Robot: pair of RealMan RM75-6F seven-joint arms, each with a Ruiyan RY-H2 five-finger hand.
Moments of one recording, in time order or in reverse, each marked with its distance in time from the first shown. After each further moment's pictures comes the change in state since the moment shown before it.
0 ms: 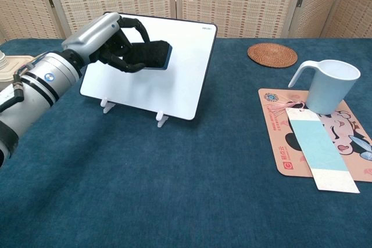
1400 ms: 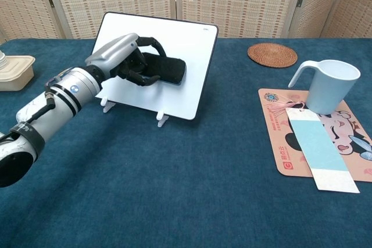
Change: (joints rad) left arm -0.094 -0.189 0.069 0.367 -0.022 -0.072 -0.235; right arm -0.039 0.009 0.019 0.005 0.014 0.022 0.052
